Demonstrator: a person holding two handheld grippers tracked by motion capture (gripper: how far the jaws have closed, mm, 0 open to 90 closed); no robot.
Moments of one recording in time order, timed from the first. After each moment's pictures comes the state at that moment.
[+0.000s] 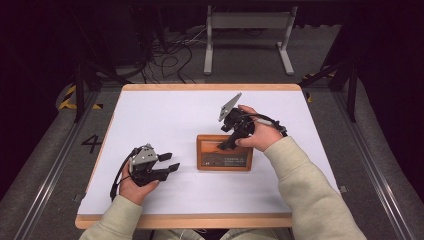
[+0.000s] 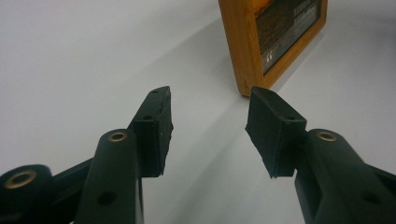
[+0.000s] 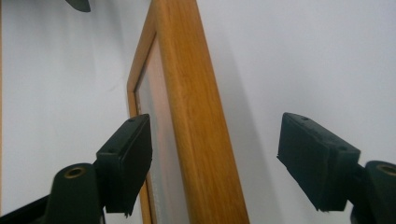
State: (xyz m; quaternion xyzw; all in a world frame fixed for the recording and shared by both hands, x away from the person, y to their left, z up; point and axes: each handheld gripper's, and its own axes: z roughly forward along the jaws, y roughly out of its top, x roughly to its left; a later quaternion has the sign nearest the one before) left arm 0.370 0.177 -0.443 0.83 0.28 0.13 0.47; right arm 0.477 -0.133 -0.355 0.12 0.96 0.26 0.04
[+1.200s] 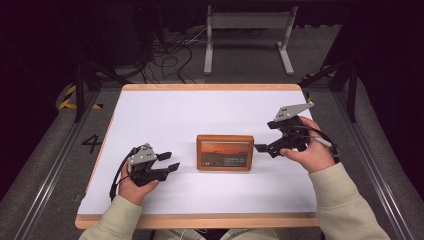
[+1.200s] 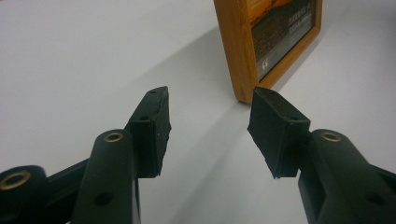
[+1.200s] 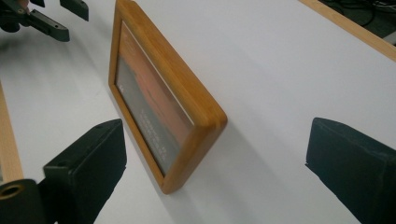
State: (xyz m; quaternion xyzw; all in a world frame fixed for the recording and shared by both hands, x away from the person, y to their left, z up) left arm 0.368 0.178 -0.439 0.82 0.28 0.13 0.48; right arm 0.410 -0.254 -0.331 0.28 0.87 0.38 0.13
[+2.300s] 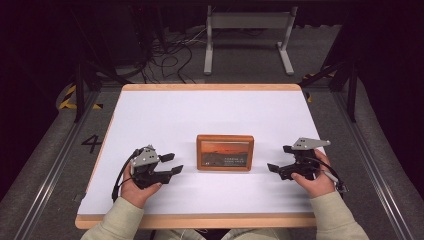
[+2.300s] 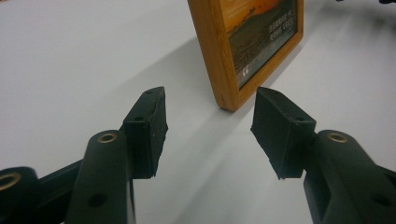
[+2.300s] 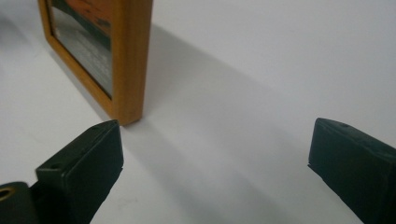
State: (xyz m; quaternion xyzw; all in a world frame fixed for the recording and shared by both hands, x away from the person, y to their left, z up) left arm 0.361 0.171 -0.436 0.82 0.28 0.12 0.48; right arm 0.378 -0.309 -0.434 0.37 0.81 0.42 0.16
